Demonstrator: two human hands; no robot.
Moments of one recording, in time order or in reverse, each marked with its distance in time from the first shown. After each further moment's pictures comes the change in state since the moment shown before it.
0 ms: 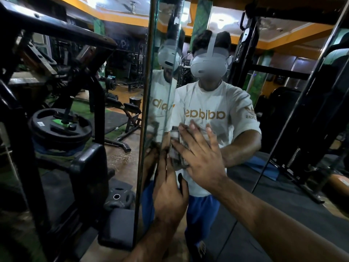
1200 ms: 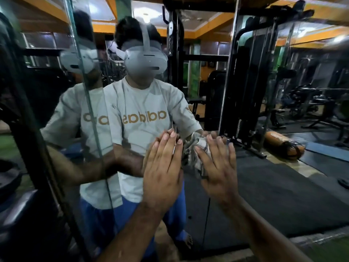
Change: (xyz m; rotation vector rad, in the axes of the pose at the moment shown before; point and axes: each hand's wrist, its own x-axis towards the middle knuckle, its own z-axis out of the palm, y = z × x) left_hand 0.076 0.081 0.037 -0.014 -0.079 0.762; right_hand -0.098 0.065 -0.050 -0.125 0.038 0.537
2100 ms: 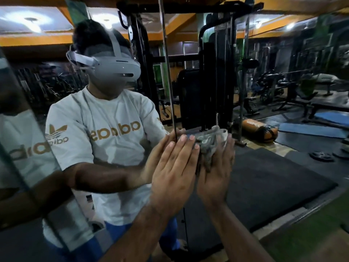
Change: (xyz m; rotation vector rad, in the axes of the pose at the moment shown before) left_hand 0.057 0.075 0.056 0.008 -0.008 0.323; right_hand -0.009 0.046 -0.008 0.184 0.200 0.686
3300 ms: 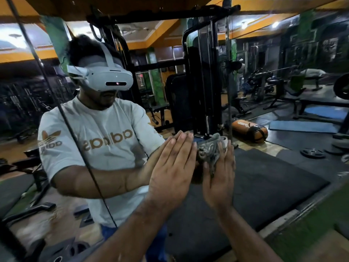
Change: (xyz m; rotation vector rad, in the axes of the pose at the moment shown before) left_hand 0.102 0.103 0.100 0.164 -0.188 0.119; right_hand 0.082 0.151 -0.073 -0.015 -0.065 0.056
